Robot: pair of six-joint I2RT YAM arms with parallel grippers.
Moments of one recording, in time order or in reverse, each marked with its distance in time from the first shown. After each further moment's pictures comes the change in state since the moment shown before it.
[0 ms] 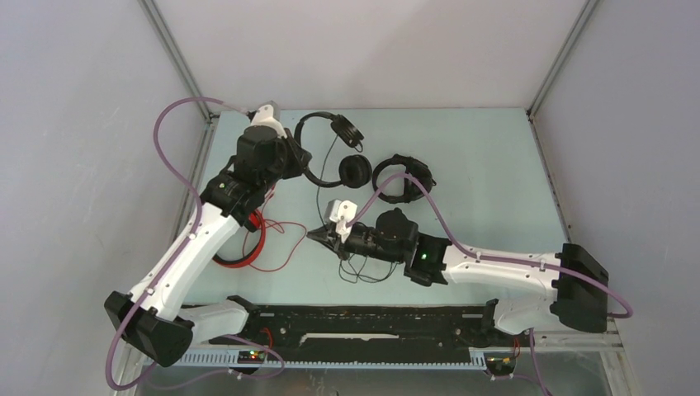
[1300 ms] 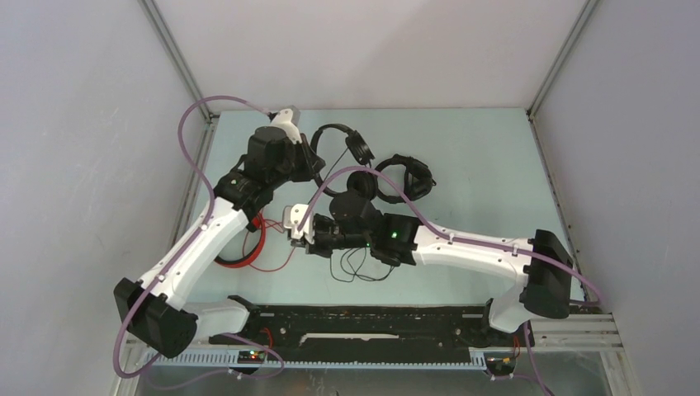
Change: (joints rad) left arm 0.000 0.047 -0.042 0.068 0.170 0.084; right arm 0.002 0.220 0.390 -0.468 -0.161 -0.203
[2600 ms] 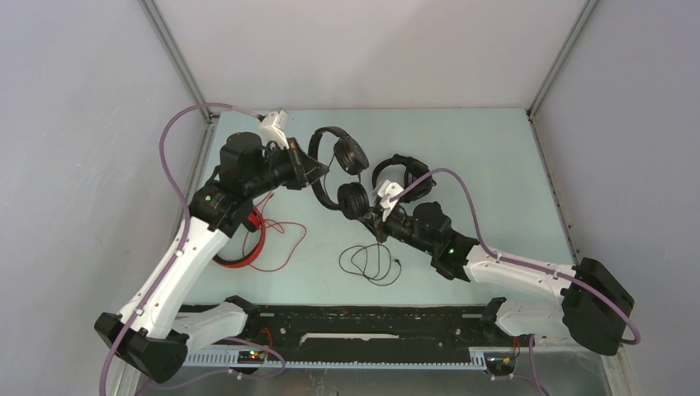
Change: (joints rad) left arm 0.025 -0.146 0.004 -0.013 0.284 -0.069; right arm -0.273 -0.341 -0.656 0.550 0.172 0.308
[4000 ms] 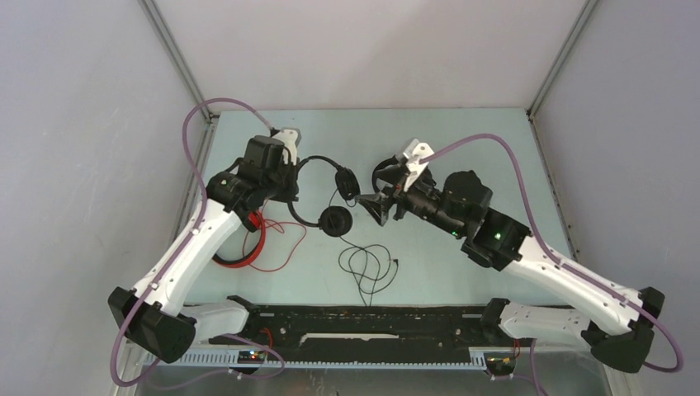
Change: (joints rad) left arm -0.002 0.122 0.036 -0.374 -0.389 0.367; right arm 0.011 -0.220 0.429 -0.559 0.062 0.062
